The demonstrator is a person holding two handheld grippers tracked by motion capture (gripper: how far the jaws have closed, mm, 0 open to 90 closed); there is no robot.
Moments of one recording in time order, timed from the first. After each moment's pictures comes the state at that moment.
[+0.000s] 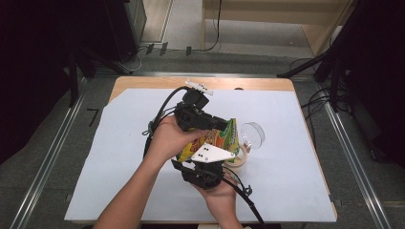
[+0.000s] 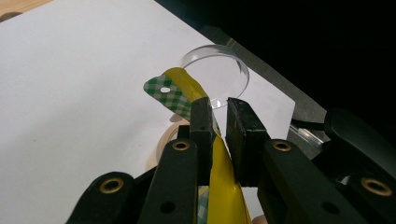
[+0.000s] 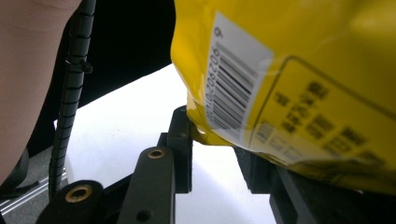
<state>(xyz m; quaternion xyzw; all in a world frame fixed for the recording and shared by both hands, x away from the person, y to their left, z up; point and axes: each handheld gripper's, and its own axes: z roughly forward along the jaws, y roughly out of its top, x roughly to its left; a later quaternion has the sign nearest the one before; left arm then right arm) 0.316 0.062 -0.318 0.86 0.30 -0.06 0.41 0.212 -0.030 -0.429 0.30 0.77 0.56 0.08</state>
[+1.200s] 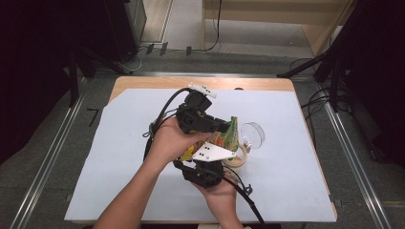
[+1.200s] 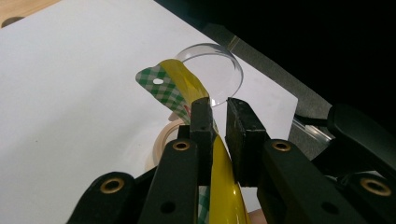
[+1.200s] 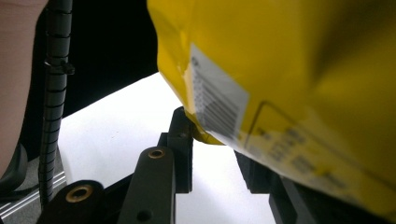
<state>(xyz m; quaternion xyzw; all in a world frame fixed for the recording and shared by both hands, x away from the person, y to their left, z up) 0.305 0.055 -0.313 0.86 0.29 -0.05 0.41 0.214 -0.032 -0.430 0.30 0.77 0.56 0.08</state>
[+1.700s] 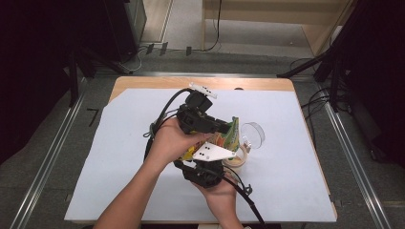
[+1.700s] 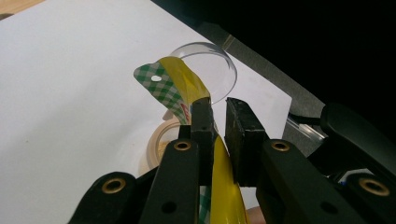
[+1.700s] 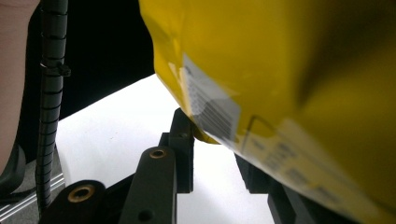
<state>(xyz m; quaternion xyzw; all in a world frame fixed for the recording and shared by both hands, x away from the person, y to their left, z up) 0.305 0.054 -0.314 0.86 0.29 -0.06 0.41 0.214 -0.032 -0.431 0.31 0.77 0.56 0.08</state>
